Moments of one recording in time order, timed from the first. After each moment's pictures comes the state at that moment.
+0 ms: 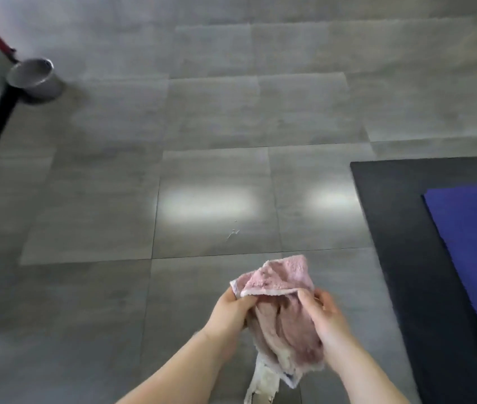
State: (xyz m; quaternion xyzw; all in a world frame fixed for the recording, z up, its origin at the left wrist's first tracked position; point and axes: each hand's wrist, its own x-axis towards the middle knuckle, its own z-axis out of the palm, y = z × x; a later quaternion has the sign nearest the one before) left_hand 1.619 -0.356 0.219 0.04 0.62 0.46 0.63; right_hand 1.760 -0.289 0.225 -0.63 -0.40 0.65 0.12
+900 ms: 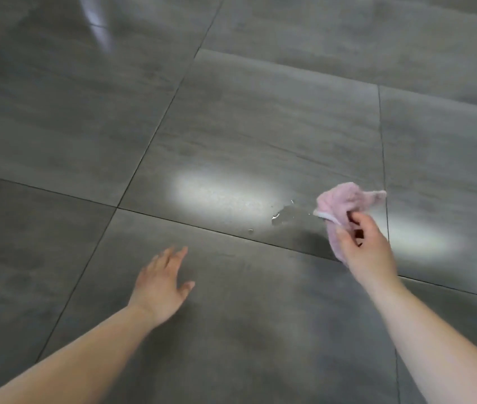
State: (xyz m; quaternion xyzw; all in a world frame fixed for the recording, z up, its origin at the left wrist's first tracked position) left_hand 1.425 -0.393 -0.338 0.31 0.89 0.05 0.32; right_hand 1.603 -0.165 -0.291 -0.53 -0.75 0.39 0.13
